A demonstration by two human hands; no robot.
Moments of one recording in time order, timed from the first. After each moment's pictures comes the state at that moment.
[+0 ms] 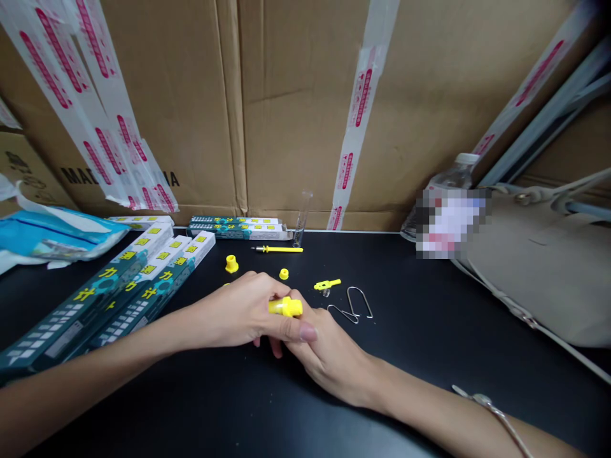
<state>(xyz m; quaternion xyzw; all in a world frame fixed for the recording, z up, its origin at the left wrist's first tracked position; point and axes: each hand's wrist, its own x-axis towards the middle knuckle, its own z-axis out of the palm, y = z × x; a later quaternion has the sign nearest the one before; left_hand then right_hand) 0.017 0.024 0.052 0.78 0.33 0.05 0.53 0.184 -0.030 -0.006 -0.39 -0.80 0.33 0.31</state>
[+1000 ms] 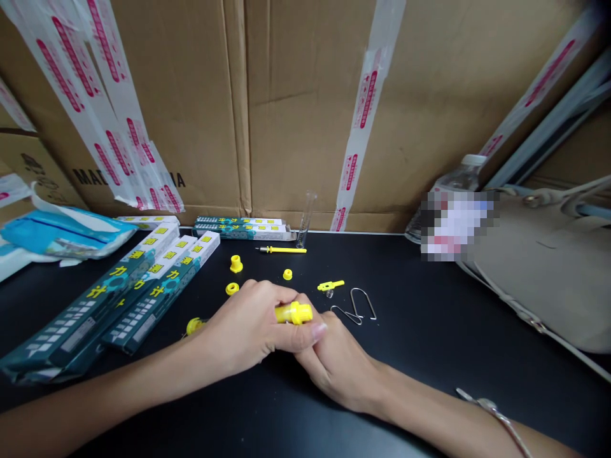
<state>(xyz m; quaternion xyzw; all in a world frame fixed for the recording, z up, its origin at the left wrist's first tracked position) 0.020 0.001 0.055 0.79 0.41 0.12 0.44 0.184 -0.035 -0.010 -0.41 -0.81 0.26 0.32</state>
